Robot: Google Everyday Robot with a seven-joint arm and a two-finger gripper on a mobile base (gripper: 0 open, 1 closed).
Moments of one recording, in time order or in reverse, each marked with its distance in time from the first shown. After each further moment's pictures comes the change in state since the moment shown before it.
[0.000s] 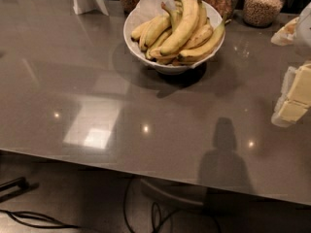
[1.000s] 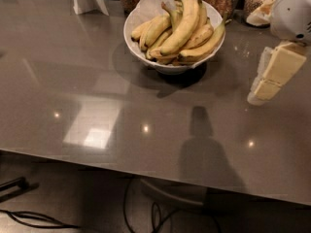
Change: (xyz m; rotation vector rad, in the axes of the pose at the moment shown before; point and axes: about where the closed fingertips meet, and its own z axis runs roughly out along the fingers) arm -0.048 -0.028 0.000 0.050 -0.130 -0.097
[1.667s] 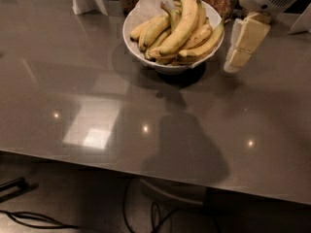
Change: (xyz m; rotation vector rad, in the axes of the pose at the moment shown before) arm -0.052 -0.064 0.018 0.047 -0.076 -0.170
